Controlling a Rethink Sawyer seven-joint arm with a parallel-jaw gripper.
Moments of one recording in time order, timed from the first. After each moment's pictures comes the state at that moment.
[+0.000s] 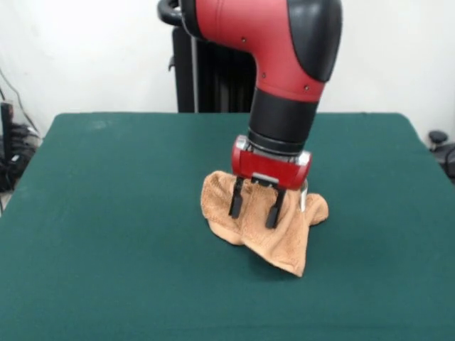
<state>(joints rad) 0.05 -0.38 -0.24 1.64 0.37 0.09 1.62</state>
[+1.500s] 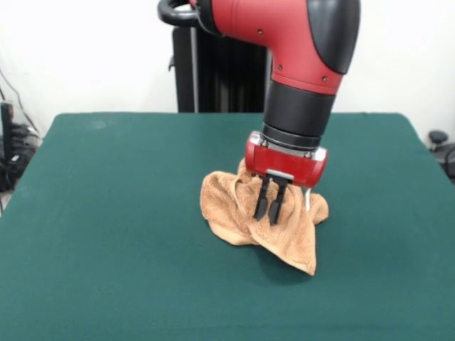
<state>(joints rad) 0.09 -0.41 -0.25 1.65 0.41 0.07 1.62</state>
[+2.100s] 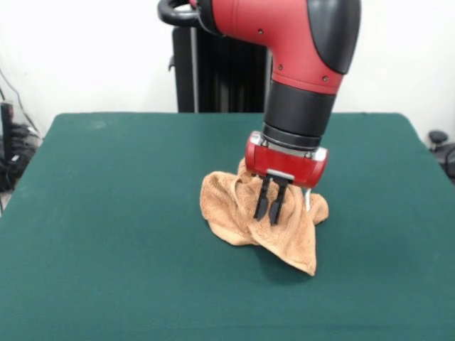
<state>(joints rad) 0.09 -0.41 -0.25 1.65 0.42 0.07 1.62</state>
